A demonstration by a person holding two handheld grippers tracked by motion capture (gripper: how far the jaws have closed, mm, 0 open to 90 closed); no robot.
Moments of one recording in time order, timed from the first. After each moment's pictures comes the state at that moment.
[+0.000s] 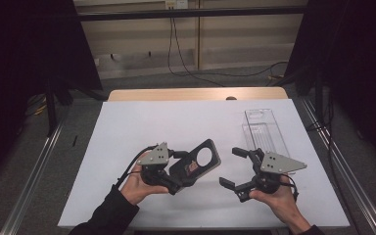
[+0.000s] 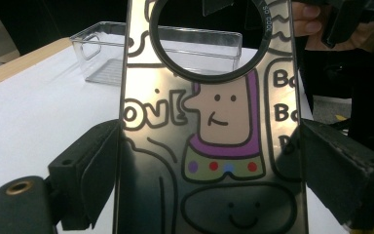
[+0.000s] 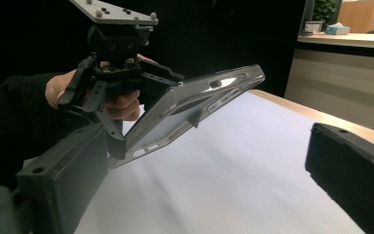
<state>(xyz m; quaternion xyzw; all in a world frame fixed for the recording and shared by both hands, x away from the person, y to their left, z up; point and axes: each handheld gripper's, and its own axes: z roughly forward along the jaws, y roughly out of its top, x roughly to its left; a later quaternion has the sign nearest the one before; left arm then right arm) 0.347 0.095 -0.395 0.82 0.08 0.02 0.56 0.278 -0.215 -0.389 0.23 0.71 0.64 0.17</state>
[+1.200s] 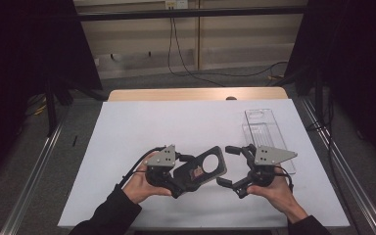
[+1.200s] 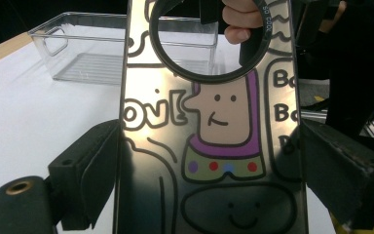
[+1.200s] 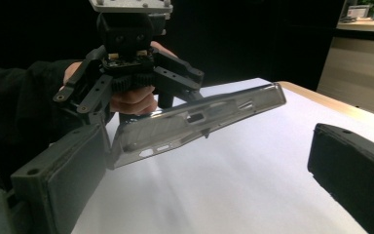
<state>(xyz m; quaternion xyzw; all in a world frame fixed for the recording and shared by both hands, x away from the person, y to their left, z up) 0.345 0.082 -0.395 0.84 0.04 -0.01 0.54 0.300 -0.211 -0.392 0.20 0.74 0.64 0.11</state>
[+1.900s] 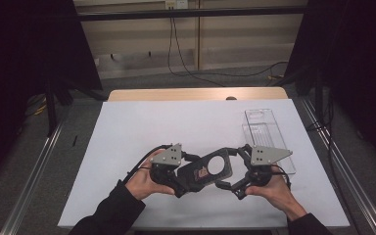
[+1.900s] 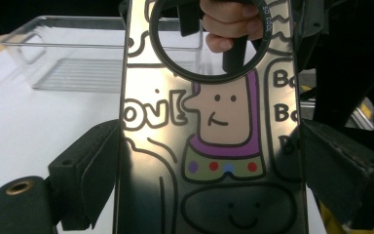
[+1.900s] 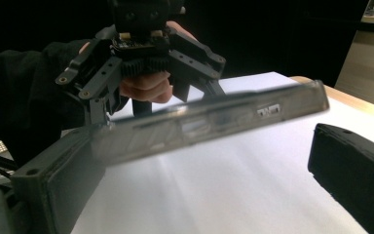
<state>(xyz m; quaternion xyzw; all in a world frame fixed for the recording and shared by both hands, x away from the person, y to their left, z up) 0.348 0.069 -0.387 0.85 0.00 -0.03 0.53 0.304 -0.206 -0.394 0.17 0.75 0.63 0.10</state>
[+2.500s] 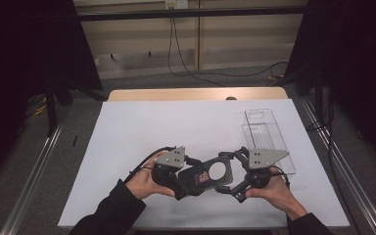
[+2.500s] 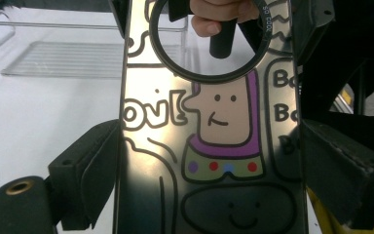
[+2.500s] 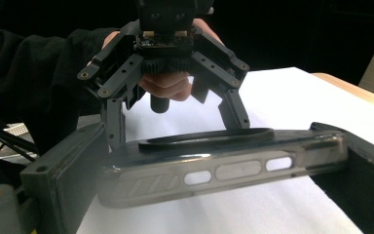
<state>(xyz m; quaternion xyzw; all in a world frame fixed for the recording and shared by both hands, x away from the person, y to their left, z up) 0.350 0.066 -0.395 0.86 -0.01 -0.06 0.51 0.304 -0.204 -0.398 0.14 0.77 0.62 0.08</state>
